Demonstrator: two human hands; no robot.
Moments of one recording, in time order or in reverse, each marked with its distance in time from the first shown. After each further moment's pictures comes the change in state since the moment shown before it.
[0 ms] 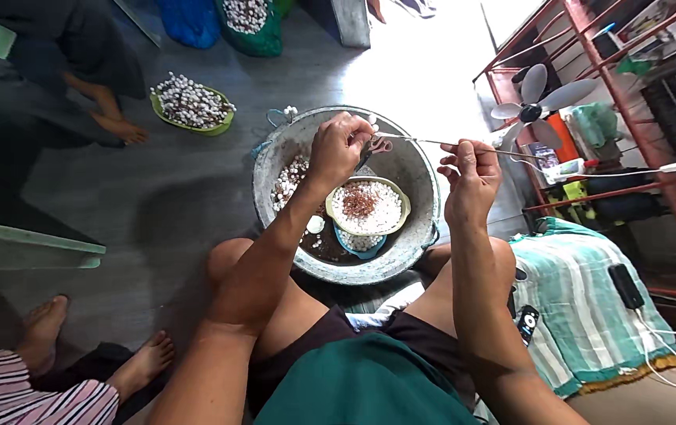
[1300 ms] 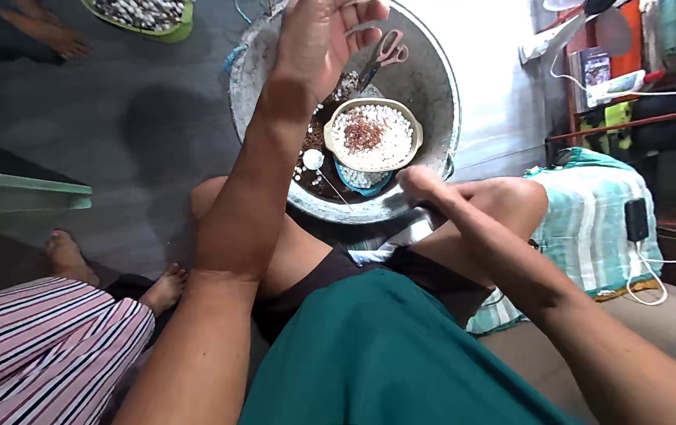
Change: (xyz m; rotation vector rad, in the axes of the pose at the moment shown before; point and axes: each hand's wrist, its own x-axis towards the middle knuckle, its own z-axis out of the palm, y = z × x) left_hand 0.015 -0.002 -0.007 -1.299 0.029 -0.496; right_hand -0.073 0.163 -0.063 -1.403 -1.222 0.627
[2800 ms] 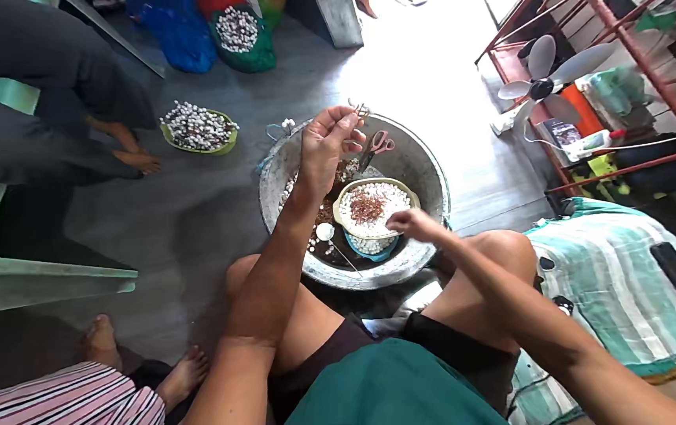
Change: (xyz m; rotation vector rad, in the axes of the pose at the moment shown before) left_hand -0.004 -0.001 0.014 0.308 -0.061 0.224; right_hand -0.021 -0.019 -0.061 0.509 0.183 -0.402
